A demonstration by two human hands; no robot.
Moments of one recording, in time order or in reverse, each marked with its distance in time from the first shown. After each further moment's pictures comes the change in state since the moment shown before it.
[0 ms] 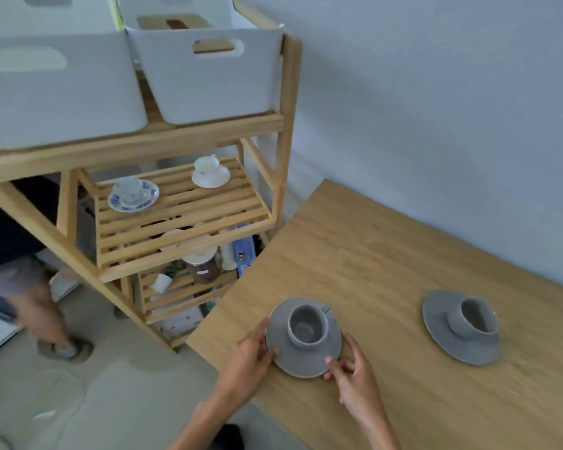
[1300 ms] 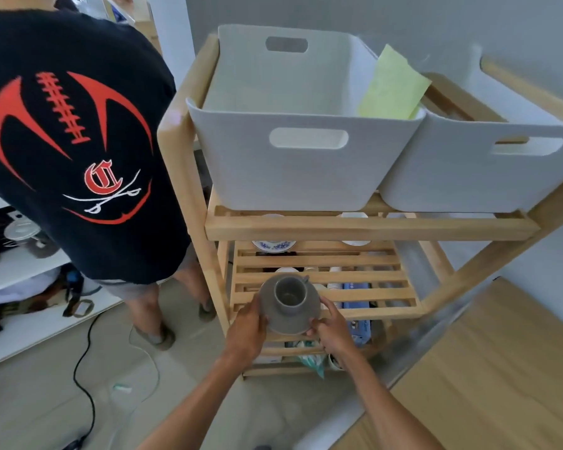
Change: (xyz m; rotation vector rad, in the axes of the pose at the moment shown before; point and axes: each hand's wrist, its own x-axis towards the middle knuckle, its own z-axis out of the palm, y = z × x) left_hand 0.113 -0.147 -0.277 0.181 0.449 -0.251; right_hand 0.184 -0.191 0.345 -0.300 -0.463 -0.073
